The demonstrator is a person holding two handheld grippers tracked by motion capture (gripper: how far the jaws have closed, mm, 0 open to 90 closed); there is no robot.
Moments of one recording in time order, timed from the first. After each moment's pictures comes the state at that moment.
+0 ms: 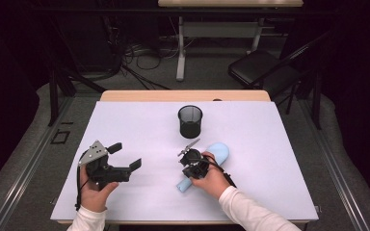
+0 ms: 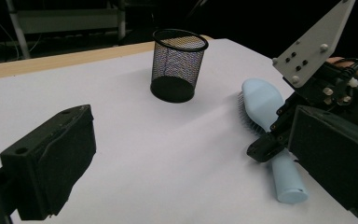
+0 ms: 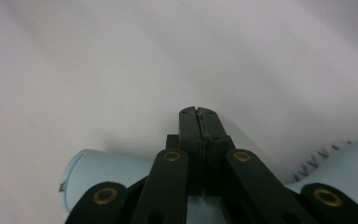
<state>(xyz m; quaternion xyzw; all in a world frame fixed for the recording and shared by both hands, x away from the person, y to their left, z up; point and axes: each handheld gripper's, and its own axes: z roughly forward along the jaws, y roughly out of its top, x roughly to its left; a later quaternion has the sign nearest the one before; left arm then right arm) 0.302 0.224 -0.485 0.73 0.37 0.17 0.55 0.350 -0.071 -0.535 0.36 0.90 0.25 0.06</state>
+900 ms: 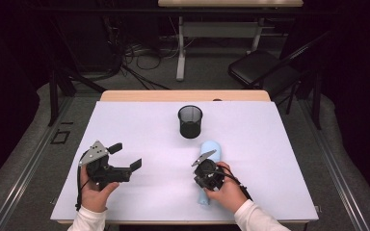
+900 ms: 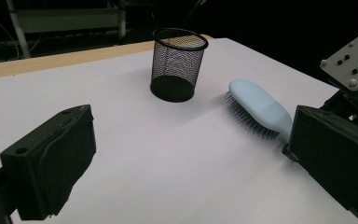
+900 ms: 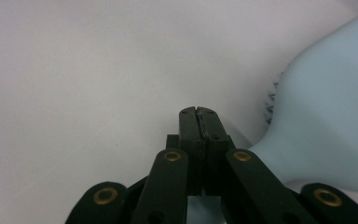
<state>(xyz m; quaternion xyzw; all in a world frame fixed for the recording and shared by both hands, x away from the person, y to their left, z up) 0.302 0.223 -0.486 0.73 0.37 0.17 0.55 0.314 -0.110 -0.533 0.35 0.89 0.26 0.08</state>
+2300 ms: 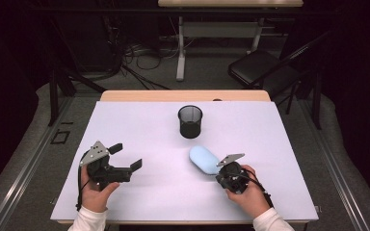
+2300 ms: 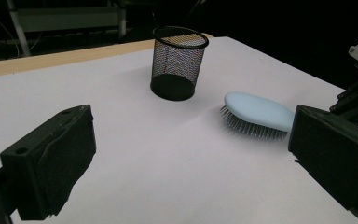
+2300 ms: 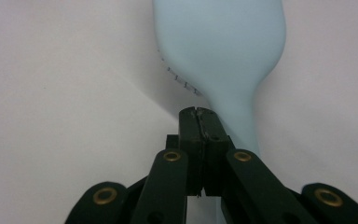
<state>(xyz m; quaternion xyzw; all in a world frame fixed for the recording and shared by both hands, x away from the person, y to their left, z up) 0.302 0.222 -0.487 0.73 0.37 0.17 0.55 0.302 -0.174 -0.531 0.41 0.87 0.27 0.12</state>
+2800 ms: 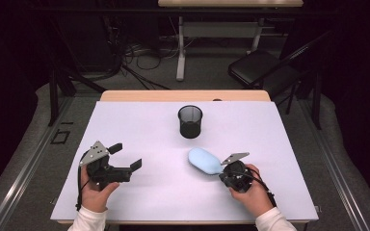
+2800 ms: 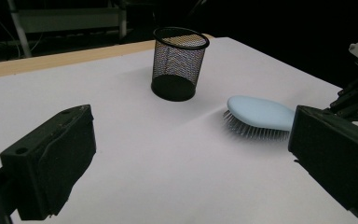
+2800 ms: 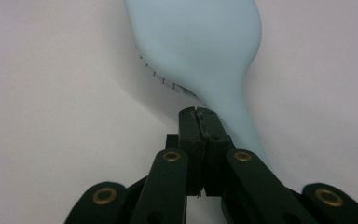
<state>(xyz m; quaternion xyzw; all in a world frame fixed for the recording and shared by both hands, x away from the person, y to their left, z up) 0.302 0.222 -0.487 0.73 0.37 0.17 0.55 0.305 -0.185 -0.531 0.41 0.86 0.27 0.13</state>
